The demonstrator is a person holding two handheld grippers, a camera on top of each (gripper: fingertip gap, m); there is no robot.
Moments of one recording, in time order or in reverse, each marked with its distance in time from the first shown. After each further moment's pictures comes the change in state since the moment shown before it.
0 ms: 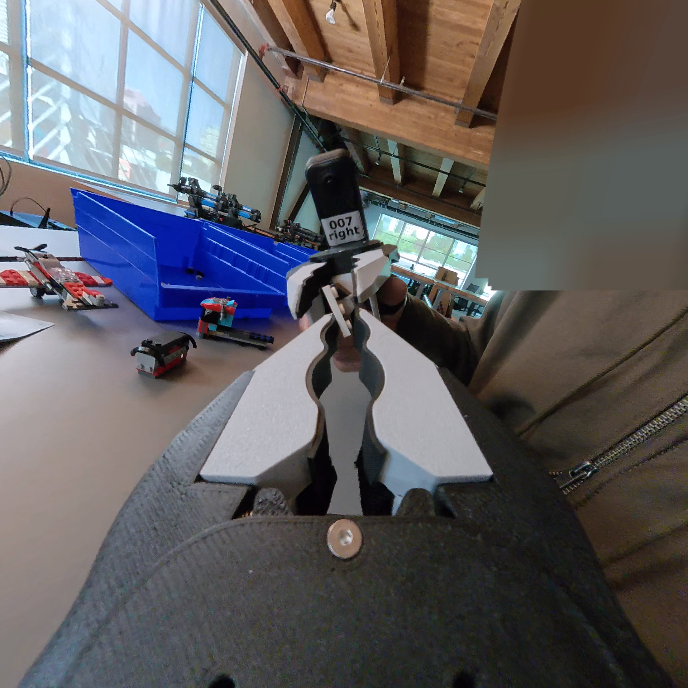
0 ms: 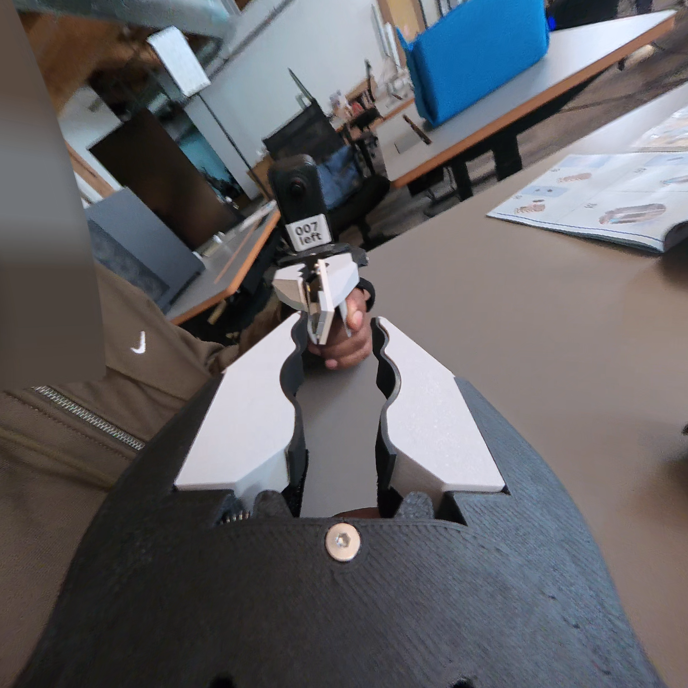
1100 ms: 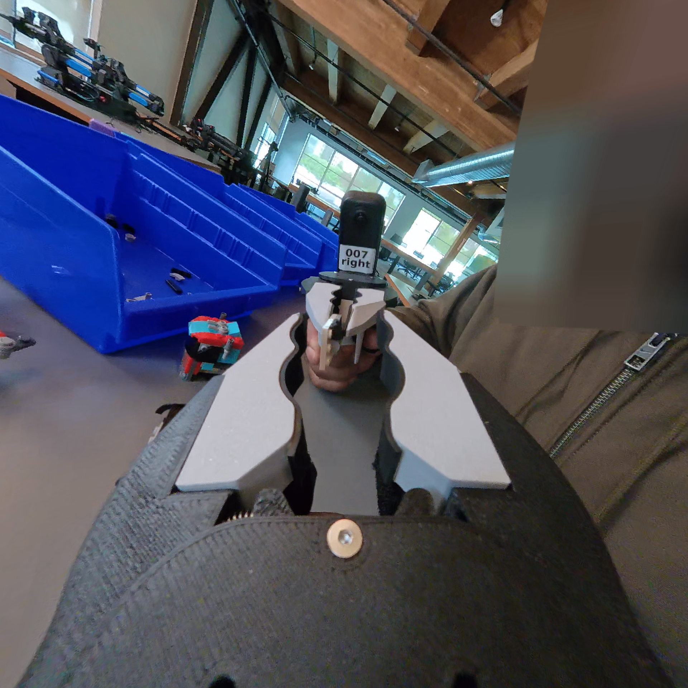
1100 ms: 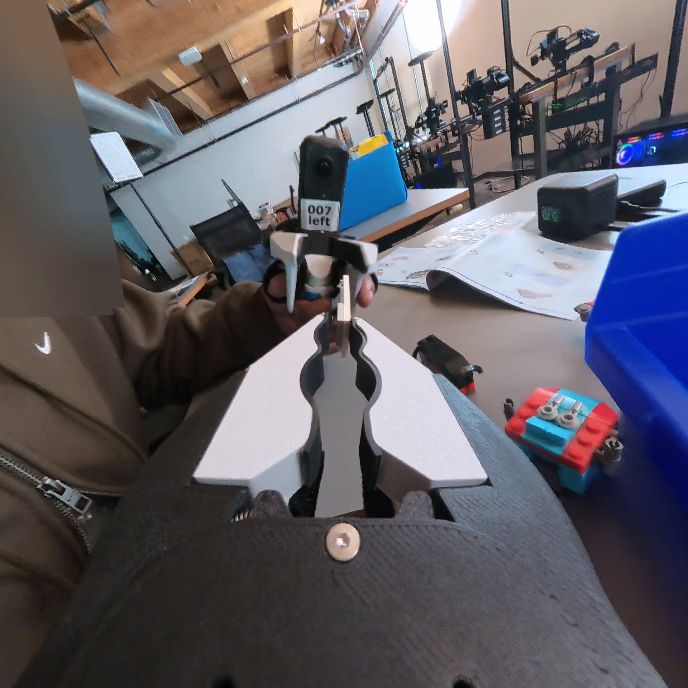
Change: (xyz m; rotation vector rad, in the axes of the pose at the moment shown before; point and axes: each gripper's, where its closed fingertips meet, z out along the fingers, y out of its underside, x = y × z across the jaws) left arm -0.078 0.001 0.117 -0.210 0.210 -0.213; right arm 0.079 -0.011 -0.116 0.277 0.224 -0.137
